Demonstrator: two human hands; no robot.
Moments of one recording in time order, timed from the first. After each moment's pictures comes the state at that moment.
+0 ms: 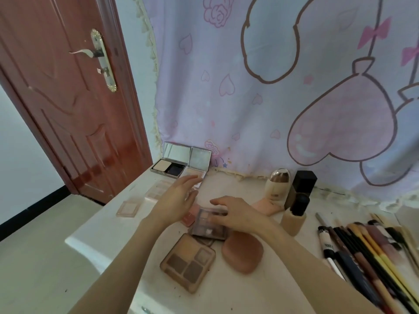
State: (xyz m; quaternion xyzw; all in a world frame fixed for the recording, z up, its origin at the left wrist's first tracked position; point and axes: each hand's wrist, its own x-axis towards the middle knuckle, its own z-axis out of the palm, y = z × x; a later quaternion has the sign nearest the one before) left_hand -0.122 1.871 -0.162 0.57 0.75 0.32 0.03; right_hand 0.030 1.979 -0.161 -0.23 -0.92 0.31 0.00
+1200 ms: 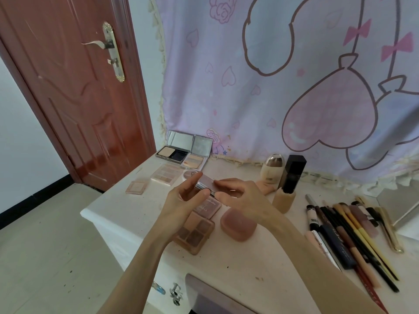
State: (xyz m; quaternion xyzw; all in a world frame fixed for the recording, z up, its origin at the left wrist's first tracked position) left_hand -0.041 1.805 -0.155 0.36 0.59 0.66 0.29; right_hand 0.079 1.940 -0.146 -0.18 -0.82 0.50 0.22
